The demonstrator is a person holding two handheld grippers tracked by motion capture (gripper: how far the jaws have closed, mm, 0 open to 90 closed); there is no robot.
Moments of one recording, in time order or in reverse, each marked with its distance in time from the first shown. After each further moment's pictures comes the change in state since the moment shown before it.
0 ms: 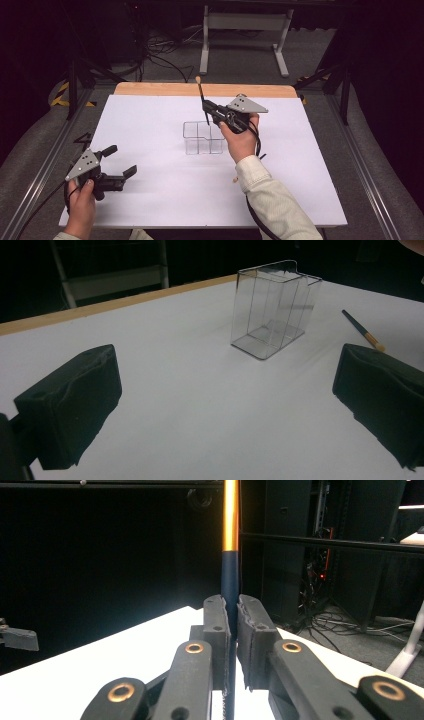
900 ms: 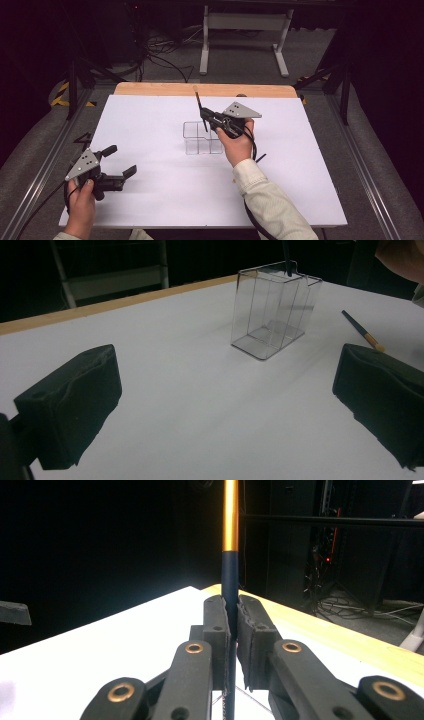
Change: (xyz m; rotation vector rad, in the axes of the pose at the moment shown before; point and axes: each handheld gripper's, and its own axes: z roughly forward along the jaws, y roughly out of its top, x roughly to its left) left arm 0.000 0.000 0.000 -0.004 0.001 -0.008; right arm 0.000 -0.027 0.010 0.052 0.013 0.021
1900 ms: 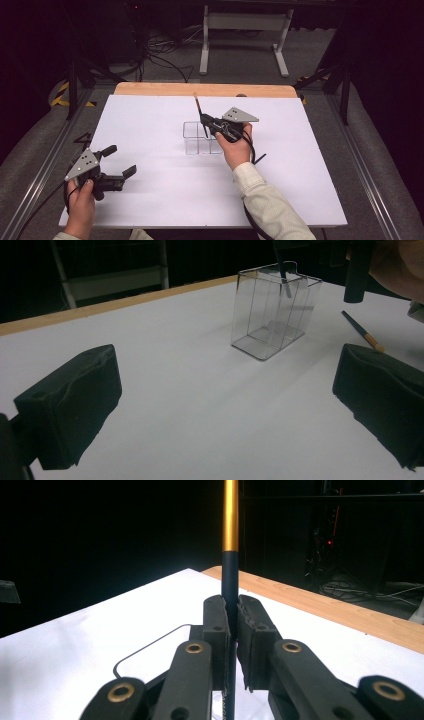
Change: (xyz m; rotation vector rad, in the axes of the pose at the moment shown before) left arm 0.000 0.000 -0.001 0.004 0.000 0.003; right arm -0.002 -0.021 0.004 0.047 -0.004 0.030
